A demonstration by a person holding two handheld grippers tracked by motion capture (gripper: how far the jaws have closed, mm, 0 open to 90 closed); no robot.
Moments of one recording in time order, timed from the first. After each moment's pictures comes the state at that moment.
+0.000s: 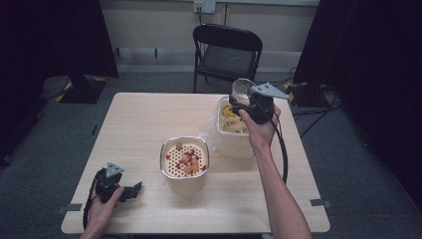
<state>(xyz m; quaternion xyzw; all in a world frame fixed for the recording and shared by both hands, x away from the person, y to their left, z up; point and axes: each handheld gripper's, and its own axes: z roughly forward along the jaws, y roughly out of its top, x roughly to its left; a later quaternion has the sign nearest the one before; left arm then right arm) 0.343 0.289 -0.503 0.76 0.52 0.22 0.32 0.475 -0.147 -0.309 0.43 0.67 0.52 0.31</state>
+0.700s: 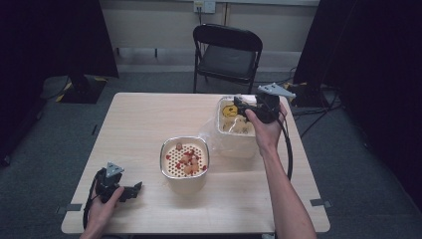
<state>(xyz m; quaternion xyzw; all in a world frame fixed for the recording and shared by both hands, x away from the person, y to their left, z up) 0.343 0.289 -0.503 0.76 0.52 0.22 0.32 0.477 -0.164 -0.312 0.45 0.67 0.51 0.30</state>
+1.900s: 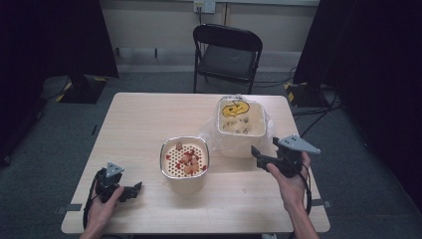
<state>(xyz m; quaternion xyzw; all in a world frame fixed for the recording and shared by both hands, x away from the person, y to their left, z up) 0.343 0.289 -0.503 0.76 0.52 0.22 0.32 0.357 -0.214 -0.371 0.45 0.70 0.47 0.28</state>
